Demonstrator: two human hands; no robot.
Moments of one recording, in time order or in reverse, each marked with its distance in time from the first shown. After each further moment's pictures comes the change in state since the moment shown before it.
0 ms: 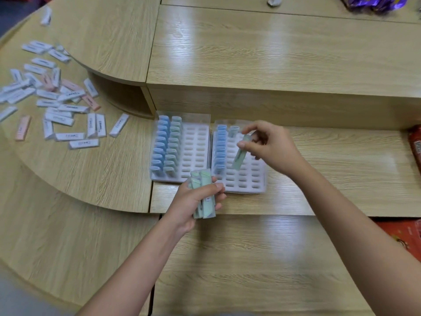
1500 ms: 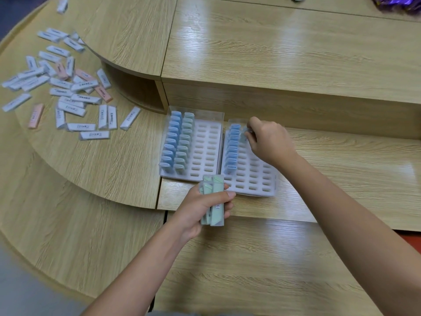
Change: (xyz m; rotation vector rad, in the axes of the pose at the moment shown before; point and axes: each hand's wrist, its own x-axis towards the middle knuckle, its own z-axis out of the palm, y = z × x) left_hand -0.004 -0.003 -0.007 0.001 -0.072 -0.053; right_hand 0.055 0.028 0.033 -0.838 0.049 -0.316
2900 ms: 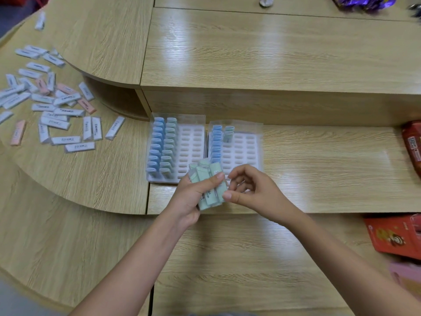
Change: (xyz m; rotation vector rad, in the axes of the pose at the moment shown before) left_hand 0.007 0.014 0.026 -0.061 0.027 0.116; right_hand -0.119 -0.039 -0.028 1.206 -0.303 0.357
